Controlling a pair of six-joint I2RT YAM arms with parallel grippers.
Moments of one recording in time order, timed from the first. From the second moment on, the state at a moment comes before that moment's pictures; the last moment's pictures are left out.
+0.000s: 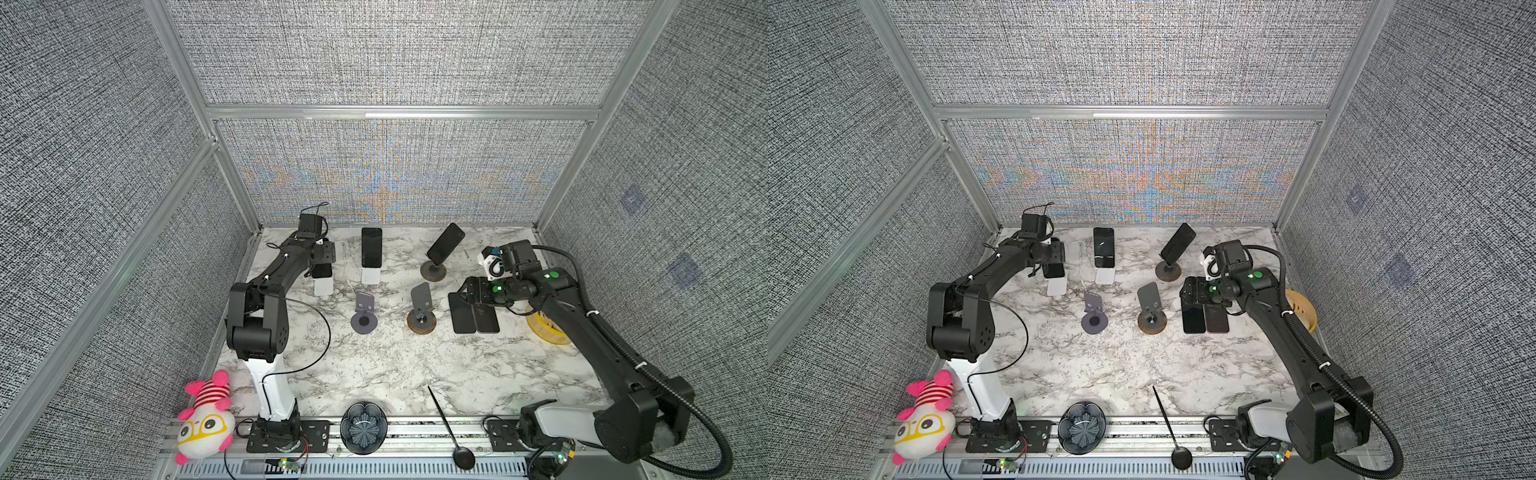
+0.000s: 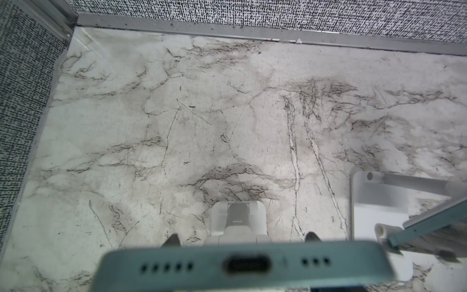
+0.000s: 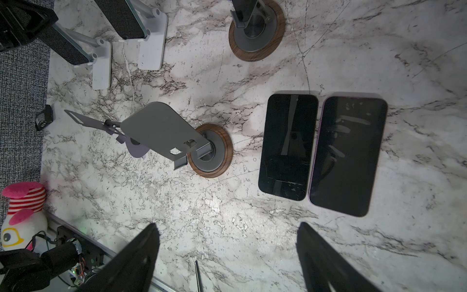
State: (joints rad) left arm -0.15 1.92 1.51 -0.49 -0.09 -0.16; right arm 0.27 1.30 1.20 -0.91 -0.27 0.28
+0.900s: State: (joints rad) left arm -0.15 1.63 1.46 -0.78 -0.04 -0.20; right arm 0.27 1.26 1.18 -0.91 -0.27 0.27
